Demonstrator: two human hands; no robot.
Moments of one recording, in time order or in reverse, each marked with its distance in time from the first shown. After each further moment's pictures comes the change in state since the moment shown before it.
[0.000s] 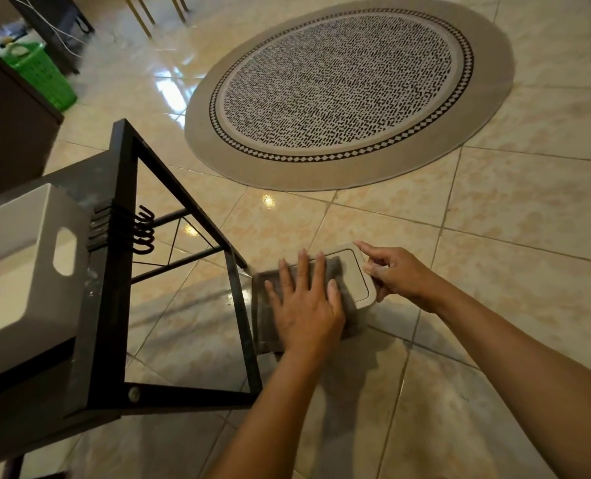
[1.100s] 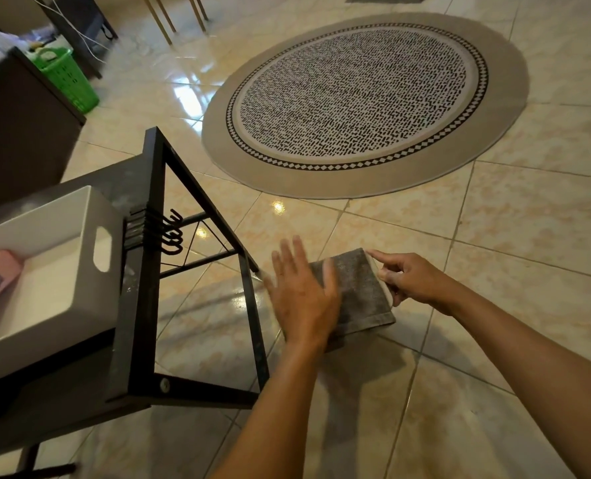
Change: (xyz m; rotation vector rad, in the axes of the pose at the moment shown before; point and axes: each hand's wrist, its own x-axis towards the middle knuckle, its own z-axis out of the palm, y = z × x) left_hand 0.014 -0.002 -0.036 -0.328 0.220 -0.131; right_hand -0.004 -0.022 -0.009 -0.149 -0.046 0.022
